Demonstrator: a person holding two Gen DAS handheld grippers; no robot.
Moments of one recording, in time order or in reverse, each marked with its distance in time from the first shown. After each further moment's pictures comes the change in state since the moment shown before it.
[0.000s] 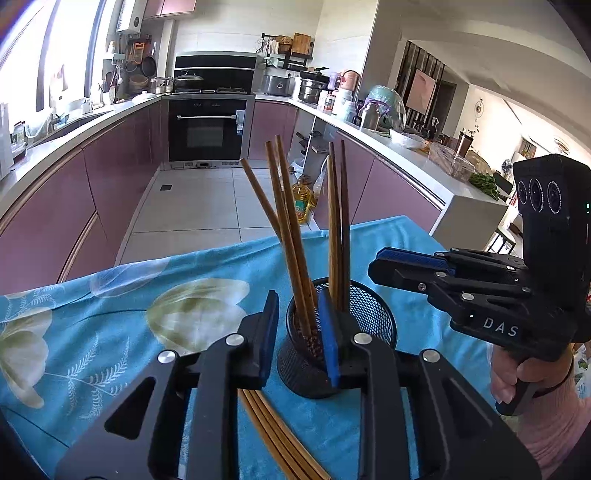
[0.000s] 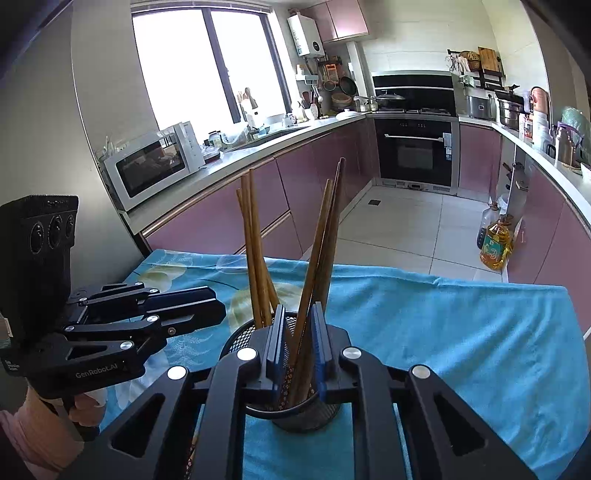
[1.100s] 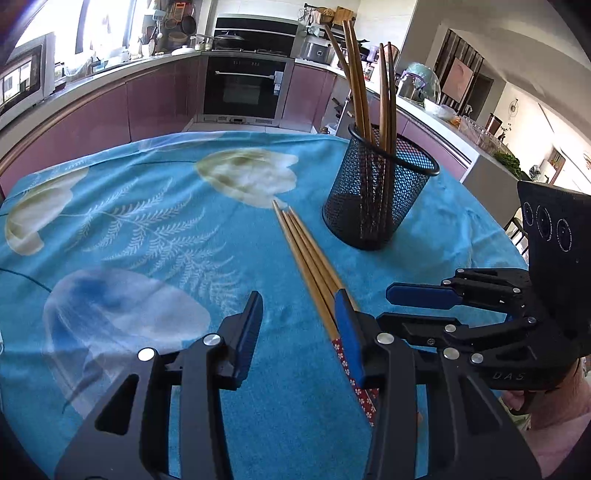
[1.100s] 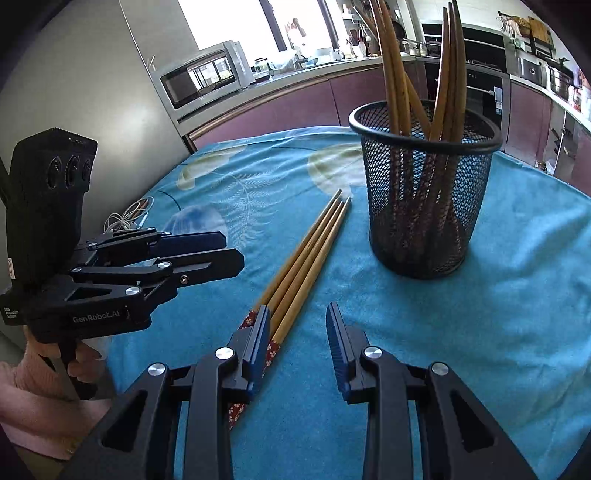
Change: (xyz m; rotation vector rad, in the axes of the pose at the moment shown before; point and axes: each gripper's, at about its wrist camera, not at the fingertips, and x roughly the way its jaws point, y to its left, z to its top) left arm -0.027 0.031 -0.149 -0.120 0.125 0.087; right arm 0.032 0.070 -0.122 -0.065 0.260 0.149
